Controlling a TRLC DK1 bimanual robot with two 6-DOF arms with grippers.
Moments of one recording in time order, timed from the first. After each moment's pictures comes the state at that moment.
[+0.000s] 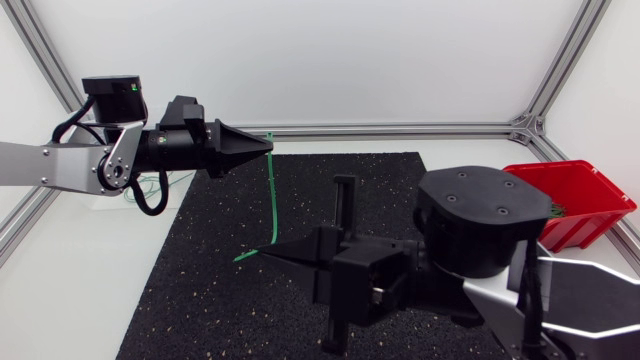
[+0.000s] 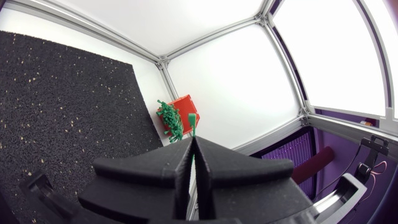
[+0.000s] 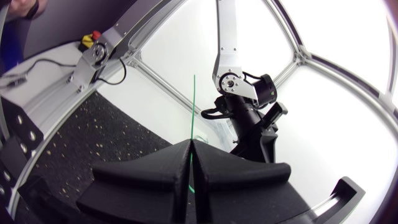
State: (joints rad) left arm -0.15 1.69 0.93 0.44 1.21 -0.82; right arm 0.94 1.28 0.53 0.54 -0.31 -0.84
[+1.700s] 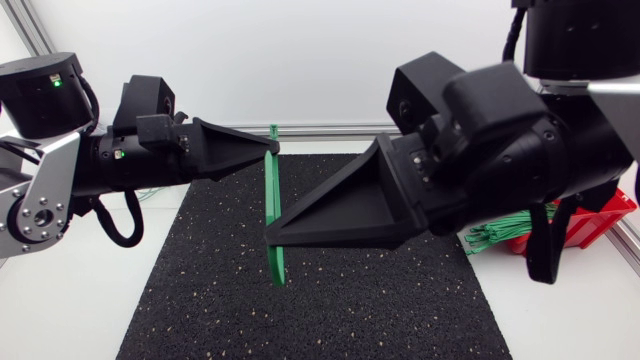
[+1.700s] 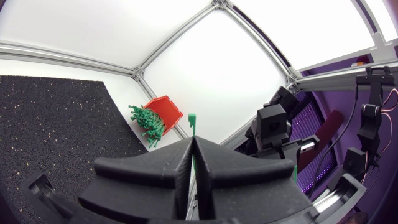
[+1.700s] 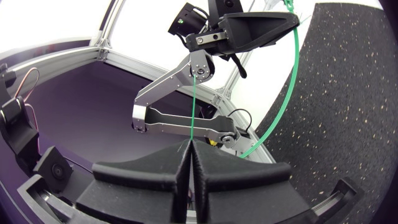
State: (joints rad) left arm -0.31 1.26 0.73 0.42 1.05 -0.75; right arm 0.74 1.12 0.96 -0.20 -1.00 0.88
